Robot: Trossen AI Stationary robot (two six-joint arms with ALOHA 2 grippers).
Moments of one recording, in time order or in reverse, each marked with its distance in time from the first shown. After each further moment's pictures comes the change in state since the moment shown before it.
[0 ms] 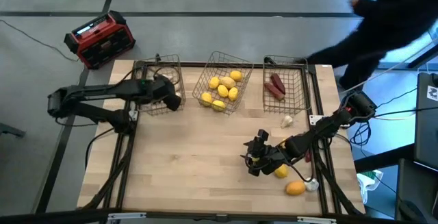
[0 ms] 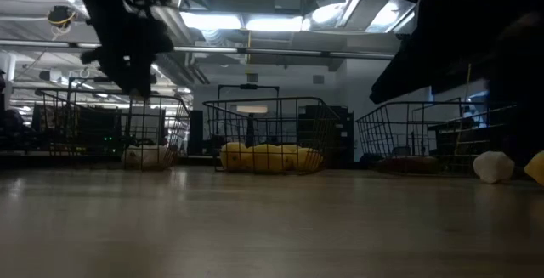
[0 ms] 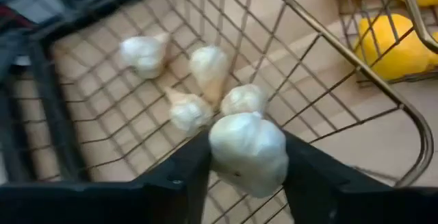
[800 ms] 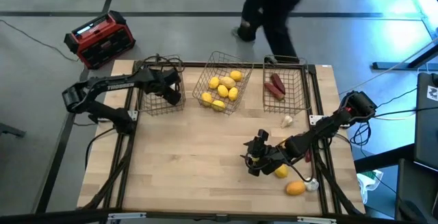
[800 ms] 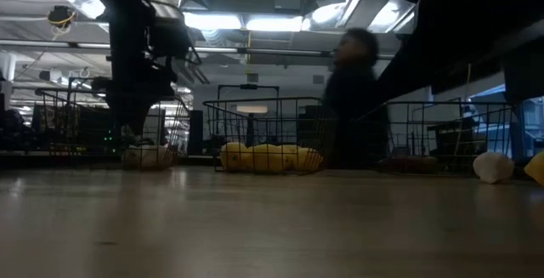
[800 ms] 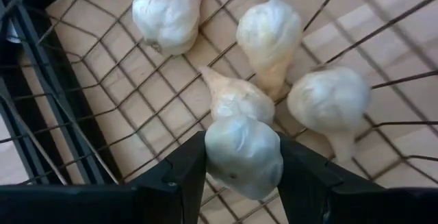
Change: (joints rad) left arm 0.294 0.258 0.000 0.044 0.125 0.270; right arm 0.000 0.000 0.000 -0.001 0.000 0.002
